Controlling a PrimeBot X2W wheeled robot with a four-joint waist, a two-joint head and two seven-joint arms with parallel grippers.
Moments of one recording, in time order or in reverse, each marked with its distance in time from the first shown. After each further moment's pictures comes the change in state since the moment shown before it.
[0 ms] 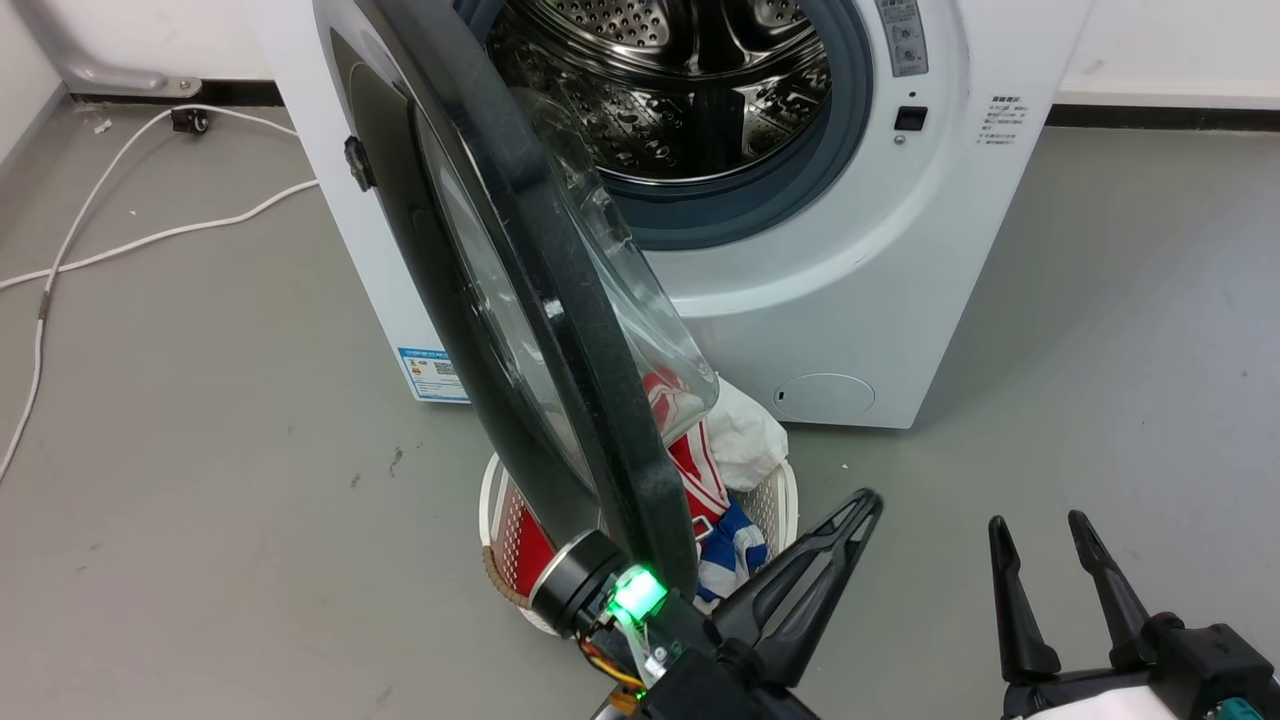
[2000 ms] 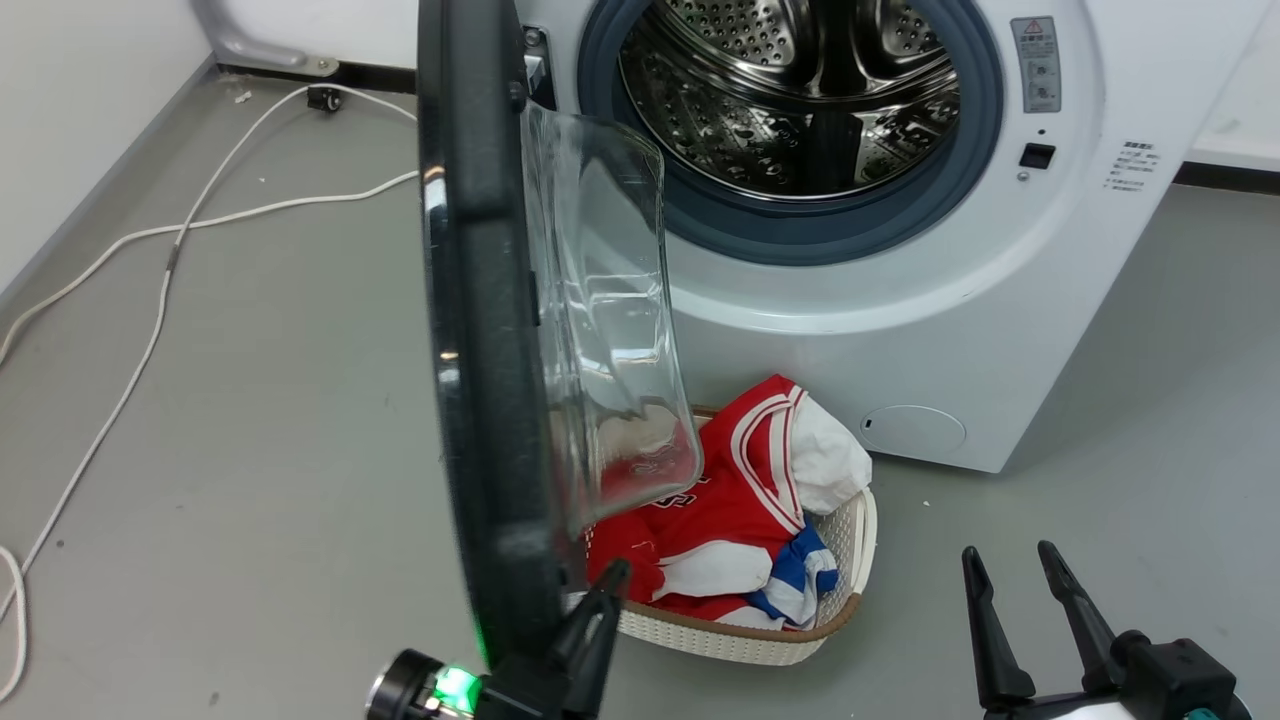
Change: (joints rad) left arm 0.219 0.016 0.309 0.233 0.005 0.014 -0.003; right arm 0.009 0.000 0.032 0.064 0.021 0.000 0.000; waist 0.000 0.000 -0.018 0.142
